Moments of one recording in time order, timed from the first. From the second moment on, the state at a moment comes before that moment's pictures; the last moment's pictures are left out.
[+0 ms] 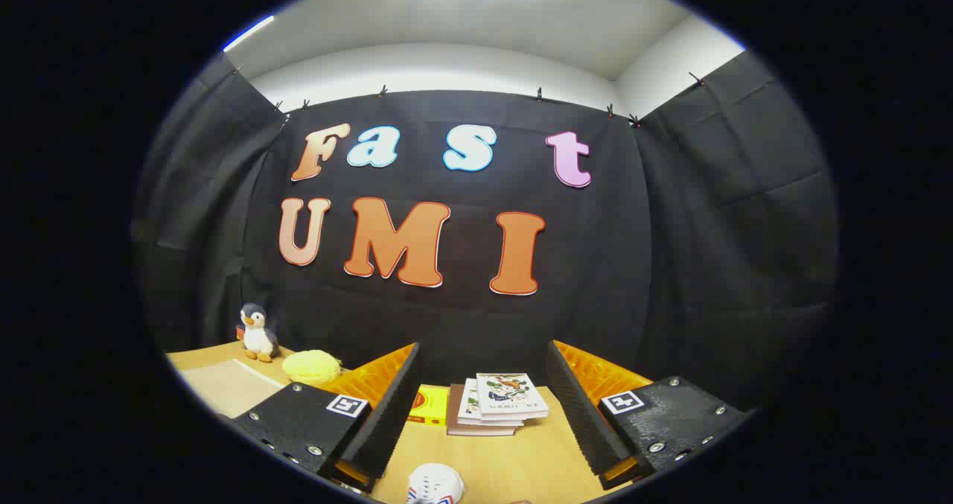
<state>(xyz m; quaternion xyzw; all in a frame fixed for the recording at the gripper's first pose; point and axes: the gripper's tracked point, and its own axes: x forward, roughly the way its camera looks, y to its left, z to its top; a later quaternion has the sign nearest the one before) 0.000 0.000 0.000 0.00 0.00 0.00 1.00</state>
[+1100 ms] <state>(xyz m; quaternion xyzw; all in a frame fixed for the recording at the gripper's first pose) -0.041 0.068 -0.025 0.09 0.09 0.09 0.99</state>
